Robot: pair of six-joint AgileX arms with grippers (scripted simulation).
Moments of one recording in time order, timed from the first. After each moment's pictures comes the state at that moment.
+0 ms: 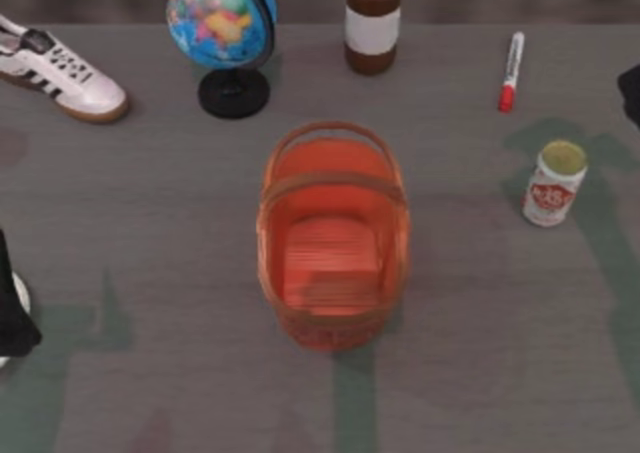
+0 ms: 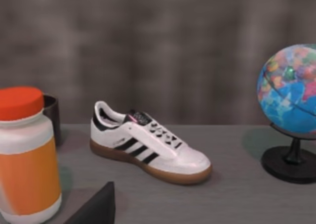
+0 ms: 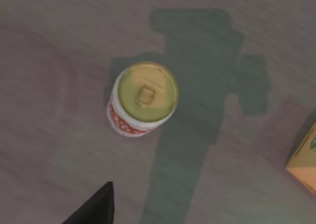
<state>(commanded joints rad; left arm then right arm) 0.00 0.00 0.00 0.00 0.00 0.00 0.13 1.45 1.29 -0.79 -0.01 -0.36</state>
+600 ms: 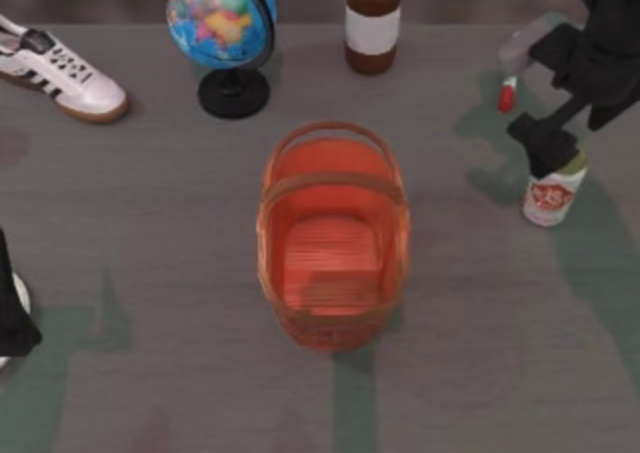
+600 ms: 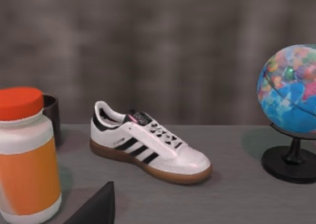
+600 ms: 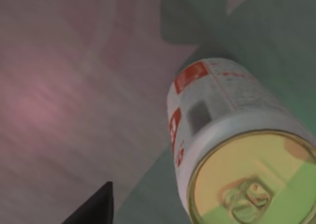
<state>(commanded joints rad) 0.00 0.00 0.00 0.00 0.00 0.00 0.19 2.25 1.93 -1.20 0.00 -0.54</state>
